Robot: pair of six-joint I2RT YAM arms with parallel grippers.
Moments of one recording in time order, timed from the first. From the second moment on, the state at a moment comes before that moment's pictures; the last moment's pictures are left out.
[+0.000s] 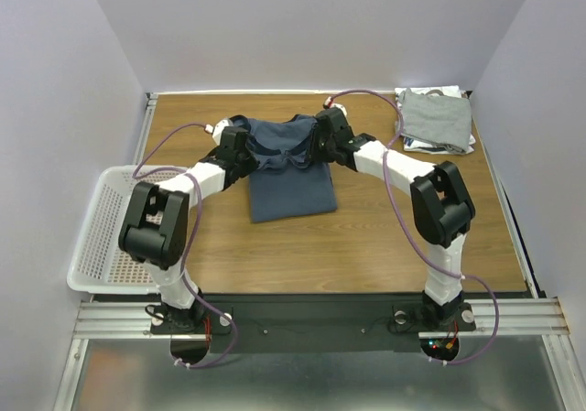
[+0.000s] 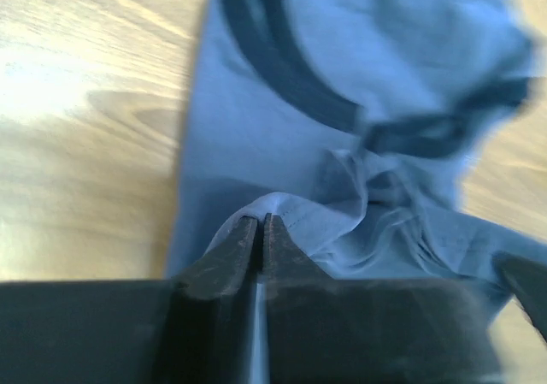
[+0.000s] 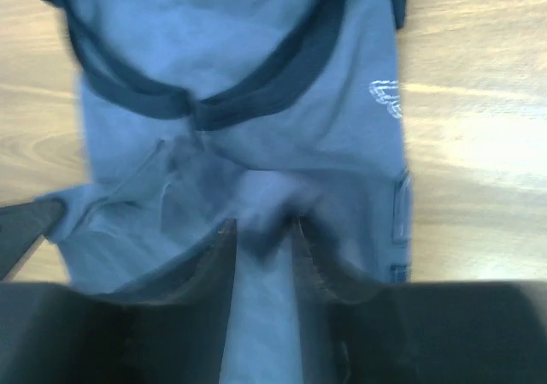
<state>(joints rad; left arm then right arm) -0.33 1.67 1.02 -0.03 -0.14 -0.80 0.58 1.97 1.52 -0.23 0.16 0.59</state>
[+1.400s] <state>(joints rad) -0.42 1.85 1.03 0.05 -0.07 -0.90 0.58 2.06 1.42 -0.19 0.13 0.55</state>
